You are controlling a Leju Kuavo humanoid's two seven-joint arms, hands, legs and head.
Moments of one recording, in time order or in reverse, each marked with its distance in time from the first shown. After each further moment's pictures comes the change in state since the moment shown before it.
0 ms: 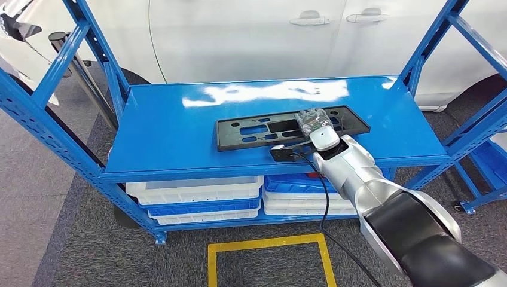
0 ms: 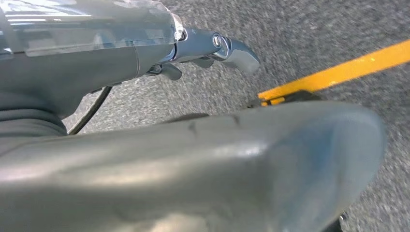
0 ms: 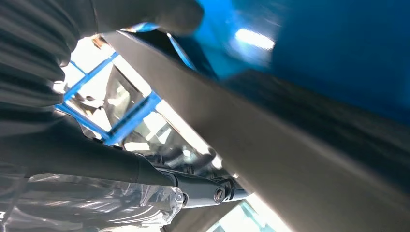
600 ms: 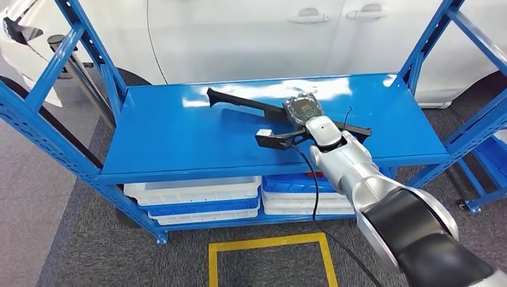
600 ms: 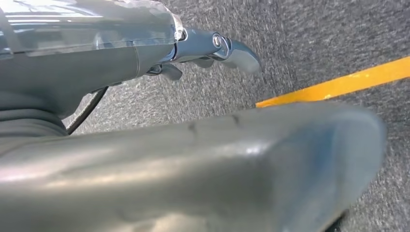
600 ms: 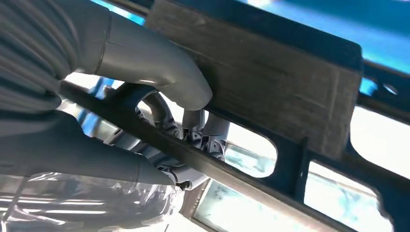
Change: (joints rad) left arm -0.010 0.000 0.002 0.000 -0.001 0.056 0.000; right arm -0.014 0.034 -0.093 -0.021 -0.121 -0.303 -0.168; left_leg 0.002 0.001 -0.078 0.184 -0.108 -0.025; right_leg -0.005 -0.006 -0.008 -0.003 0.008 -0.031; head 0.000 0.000
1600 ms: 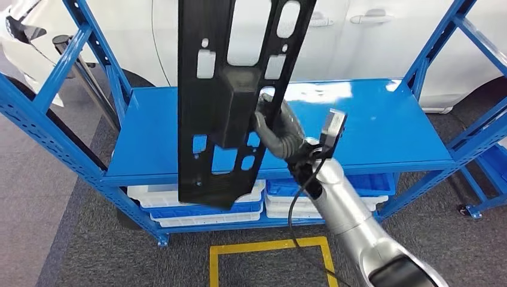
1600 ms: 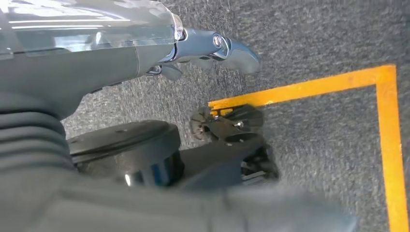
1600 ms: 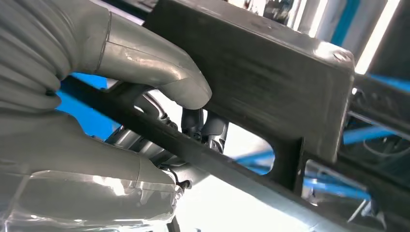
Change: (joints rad) left arm 0.010 -0.014 0.053 0.000 0.098 -0.004 -0.219; right arm 0.474 -0.037 -0.080 -0.983 -1.643 0.693 -0.527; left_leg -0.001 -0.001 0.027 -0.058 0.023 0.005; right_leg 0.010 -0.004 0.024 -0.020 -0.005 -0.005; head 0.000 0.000
